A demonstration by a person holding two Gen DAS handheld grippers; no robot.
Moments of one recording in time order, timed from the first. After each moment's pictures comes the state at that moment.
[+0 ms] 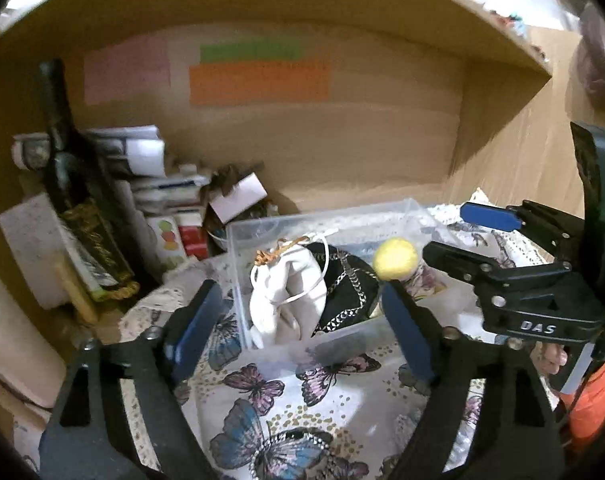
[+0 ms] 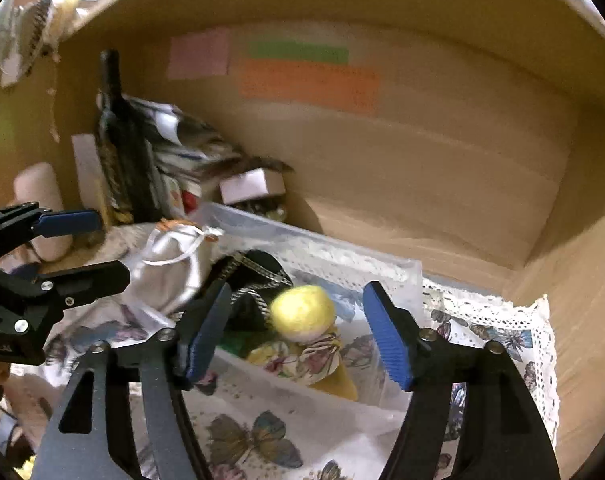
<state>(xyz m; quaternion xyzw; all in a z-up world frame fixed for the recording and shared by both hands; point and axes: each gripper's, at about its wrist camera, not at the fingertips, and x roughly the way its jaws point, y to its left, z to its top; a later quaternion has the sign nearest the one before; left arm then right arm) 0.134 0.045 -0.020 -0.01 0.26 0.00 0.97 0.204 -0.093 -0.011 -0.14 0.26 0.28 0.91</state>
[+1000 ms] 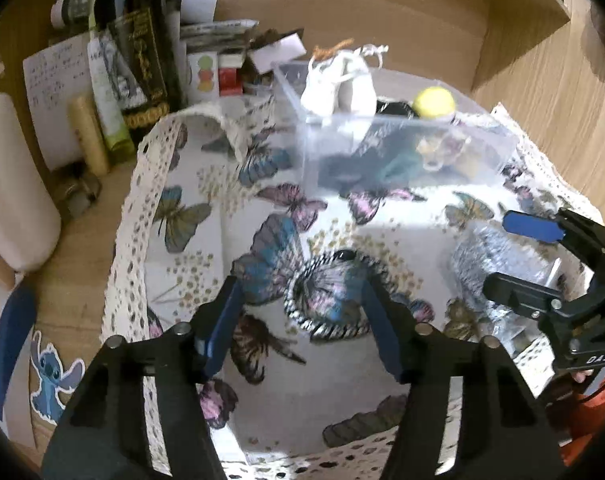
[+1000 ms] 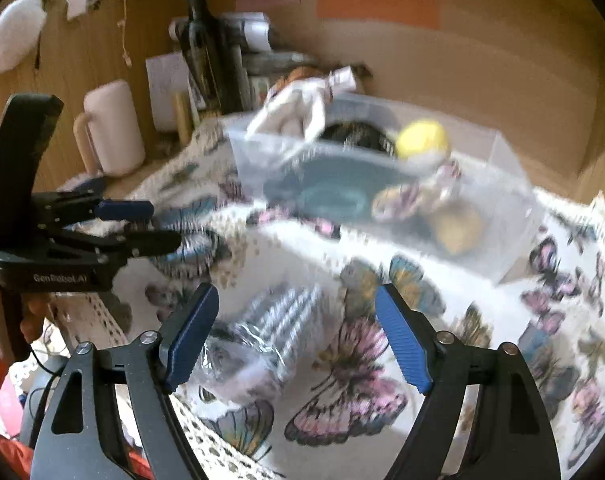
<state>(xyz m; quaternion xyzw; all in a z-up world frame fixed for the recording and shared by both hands) 0.074 0.074 -0.129 -0.04 0.39 0.02 0.92 0.124 -0.084 -0.099 -0.13 0.36 0.35 0.86</state>
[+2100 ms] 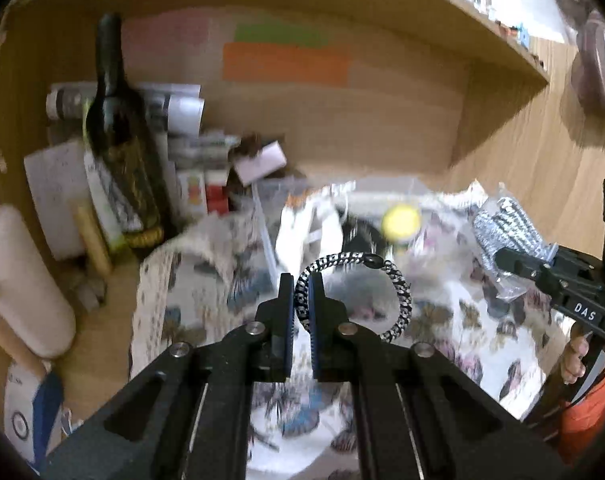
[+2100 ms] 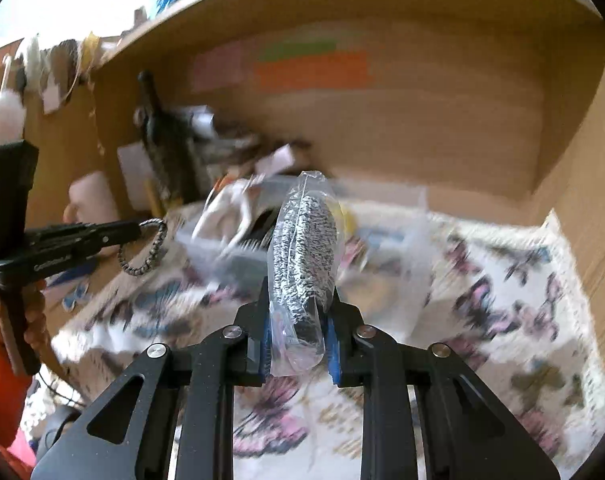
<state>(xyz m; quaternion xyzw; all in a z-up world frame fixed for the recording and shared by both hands) 0.092 0.064 -0.042 -0.04 0.27 0.00 0.96 0.153 -0.150 -0.033 -0.06 0.27 0.32 0.91</state>
